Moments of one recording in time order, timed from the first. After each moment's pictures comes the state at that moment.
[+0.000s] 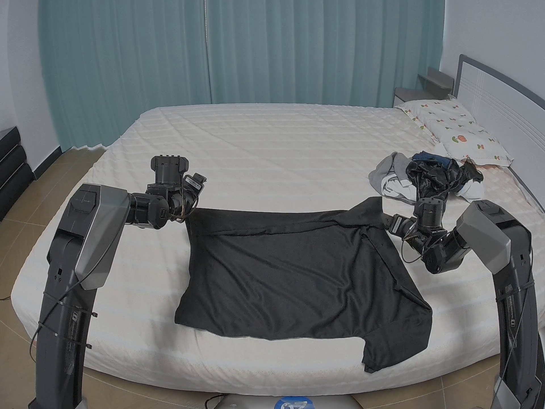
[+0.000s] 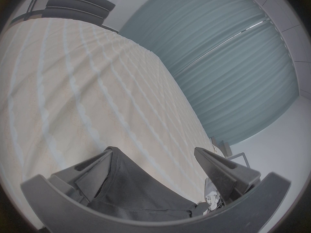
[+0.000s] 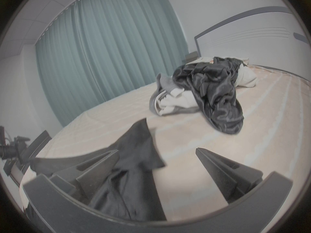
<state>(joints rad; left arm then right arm) -0.16 2.63 -2.00 -0.20 0.07 -1.05 0.07 2.62 -1.38 -0.92 -0.07 0.34</state>
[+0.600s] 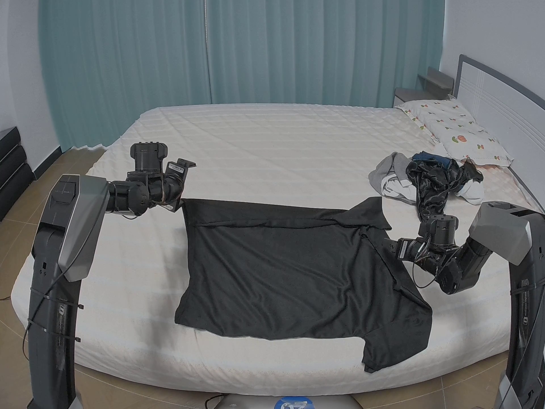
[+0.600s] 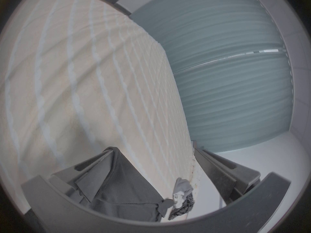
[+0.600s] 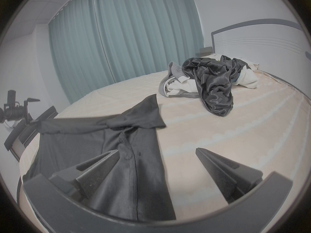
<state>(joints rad) -0.08 2.56 -2.00 -0.17 -0.16 -1.29 0.08 2.47 -0.99 -1.07 0.00 0.20</state>
